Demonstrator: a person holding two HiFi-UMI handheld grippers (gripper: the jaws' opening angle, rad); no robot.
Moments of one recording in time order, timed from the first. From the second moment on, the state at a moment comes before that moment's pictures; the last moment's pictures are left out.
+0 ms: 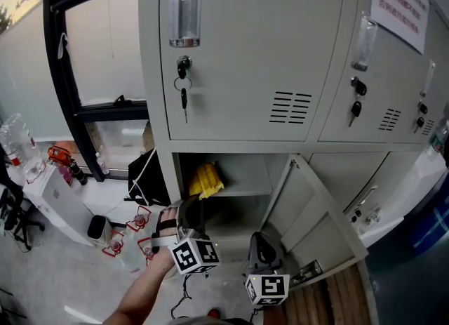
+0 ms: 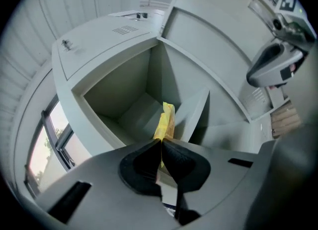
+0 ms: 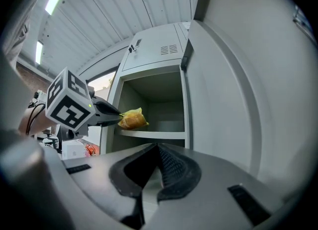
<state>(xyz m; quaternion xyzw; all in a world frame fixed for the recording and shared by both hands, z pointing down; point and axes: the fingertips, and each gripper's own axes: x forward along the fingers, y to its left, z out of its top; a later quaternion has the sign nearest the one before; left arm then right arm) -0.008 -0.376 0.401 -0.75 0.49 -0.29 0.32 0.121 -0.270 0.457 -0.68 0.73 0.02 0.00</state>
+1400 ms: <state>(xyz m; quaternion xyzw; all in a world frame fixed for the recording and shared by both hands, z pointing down) -0.052 -0.172 0.413 -0.85 0.52 -0.06 0.09 0.095 -0.139 0.453 -0.63 0.77 0.03 -0.03</state>
